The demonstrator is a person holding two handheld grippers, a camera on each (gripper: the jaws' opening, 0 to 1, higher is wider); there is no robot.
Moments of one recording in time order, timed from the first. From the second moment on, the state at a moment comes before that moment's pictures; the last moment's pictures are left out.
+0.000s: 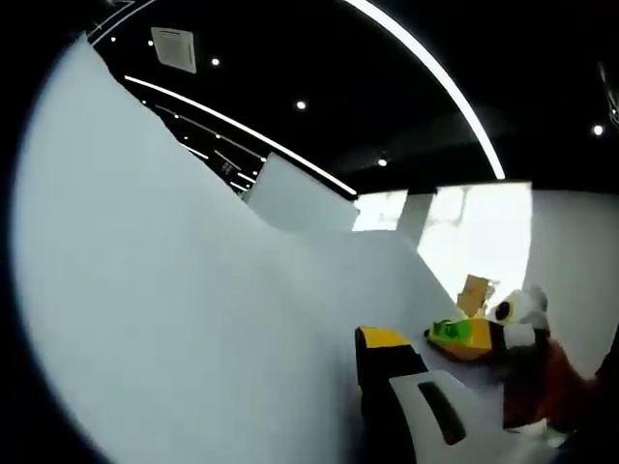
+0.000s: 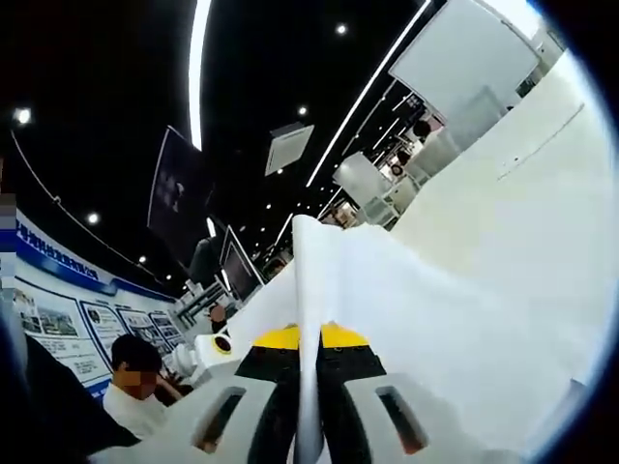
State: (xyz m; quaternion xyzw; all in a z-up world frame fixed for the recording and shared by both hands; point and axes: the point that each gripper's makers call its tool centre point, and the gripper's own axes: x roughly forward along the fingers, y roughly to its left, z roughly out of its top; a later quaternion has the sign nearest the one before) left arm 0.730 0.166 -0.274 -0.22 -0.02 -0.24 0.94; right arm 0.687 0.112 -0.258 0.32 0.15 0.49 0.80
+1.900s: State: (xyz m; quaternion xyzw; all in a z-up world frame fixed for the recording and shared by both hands) left arm 0.728 0.173 -0.266 -0.24 -0.04 -0.23 0.94; right arm 0.736 0.044 -0.243 0.35 0.11 0.39 0.84
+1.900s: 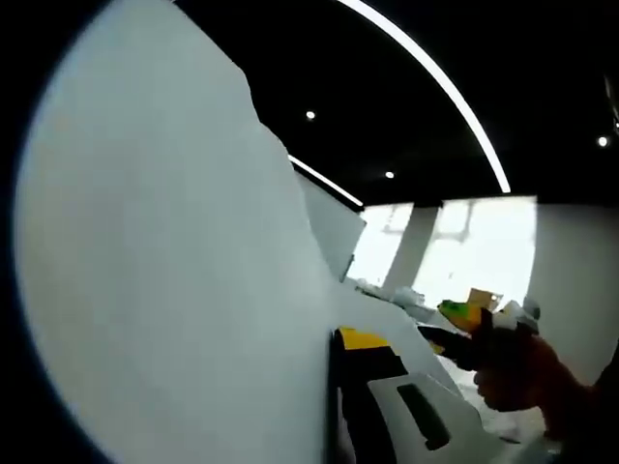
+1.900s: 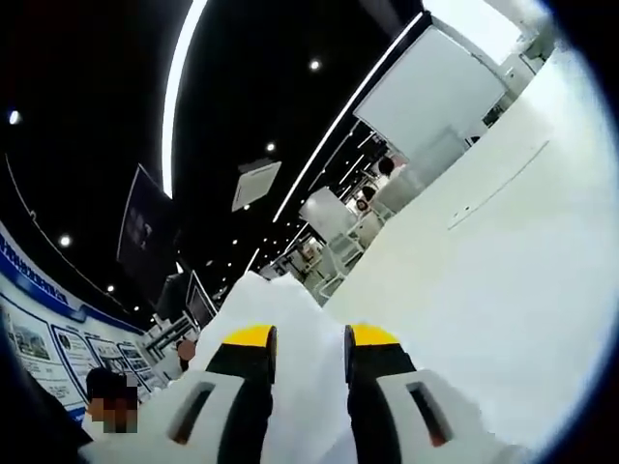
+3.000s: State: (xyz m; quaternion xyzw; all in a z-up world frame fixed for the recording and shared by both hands) left arm 0.730 0.176 -0.267 -0.24 -0.04 -0.22 0.94; right arm 0.752 0.005 -0.242 0.34 0.09 0.35 0.87
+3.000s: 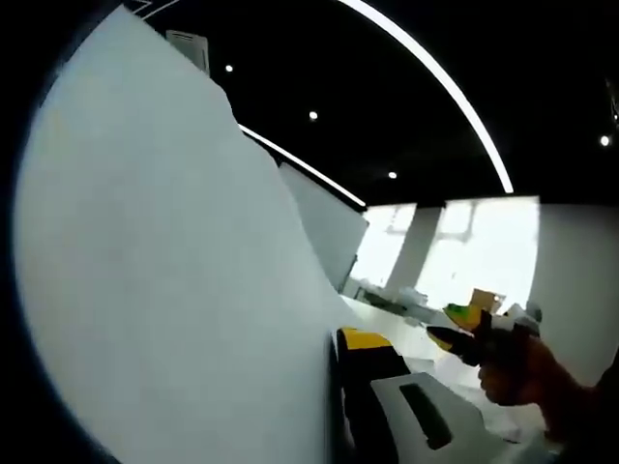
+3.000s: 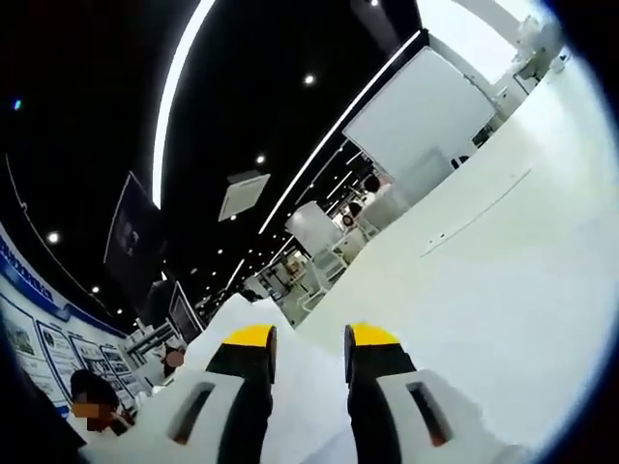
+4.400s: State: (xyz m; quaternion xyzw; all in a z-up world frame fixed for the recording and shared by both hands) left arm 0.729 0.175 -0.268 -0.24 -0.03 -0.22 0.94; right arm 0.756 -0.036 -0.253 0.24 0.09 0.32 0.91
